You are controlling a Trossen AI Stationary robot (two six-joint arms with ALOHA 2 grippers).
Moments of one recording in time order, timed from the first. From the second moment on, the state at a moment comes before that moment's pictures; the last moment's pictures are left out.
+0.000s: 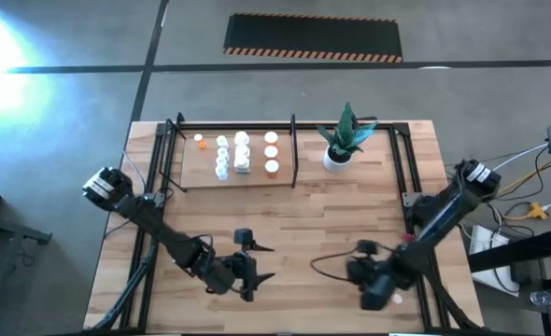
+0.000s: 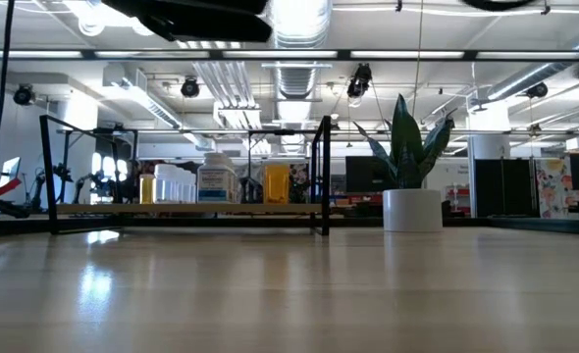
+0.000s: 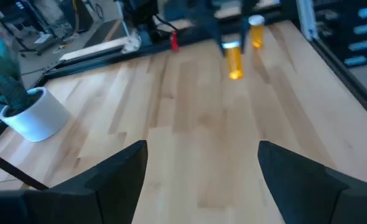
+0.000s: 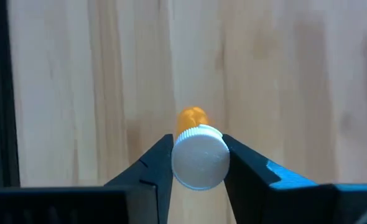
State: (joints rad) left arm -0.63 1.65 0.97 0.20 -0.71 -0.10; right arm 0.83 1.56 1.00 -0.72 0.22 0.87
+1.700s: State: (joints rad) left arm -0.83 1.60 0.91 -0.37 -0.85 -0.85; right arm 0.33 2.15 1.89 -1.01 0.03 0.04
